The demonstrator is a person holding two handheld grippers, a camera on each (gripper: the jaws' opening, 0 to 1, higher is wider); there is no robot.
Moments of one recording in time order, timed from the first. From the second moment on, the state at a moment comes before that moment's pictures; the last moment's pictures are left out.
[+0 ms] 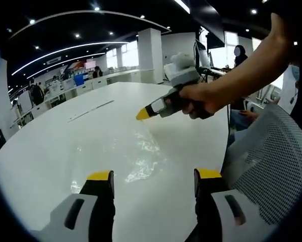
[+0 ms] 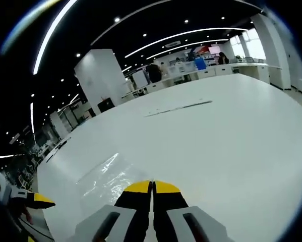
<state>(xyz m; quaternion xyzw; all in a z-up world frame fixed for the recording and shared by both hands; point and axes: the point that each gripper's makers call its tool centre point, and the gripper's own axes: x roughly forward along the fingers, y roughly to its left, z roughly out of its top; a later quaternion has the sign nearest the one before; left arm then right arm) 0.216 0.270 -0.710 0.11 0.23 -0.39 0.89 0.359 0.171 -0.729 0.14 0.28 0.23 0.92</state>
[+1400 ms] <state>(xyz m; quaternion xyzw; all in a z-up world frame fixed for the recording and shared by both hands) 0.223 0.242 -0.751 0.25 0.24 -0.40 0.85 0.325 0.181 -0.691 0.32 0.30 0.11 0.89</state>
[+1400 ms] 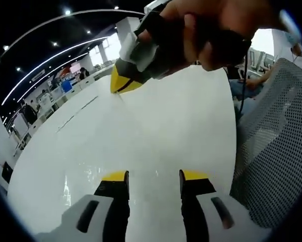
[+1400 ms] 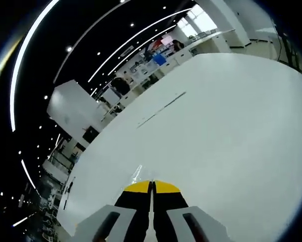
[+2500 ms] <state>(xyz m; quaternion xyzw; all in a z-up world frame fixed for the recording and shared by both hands) 0.233 0.282 -0.729 0.37 0.24 -0.43 0.79 0.272 0.173 -0.704 0.26 0.33 0.13 0.90</state>
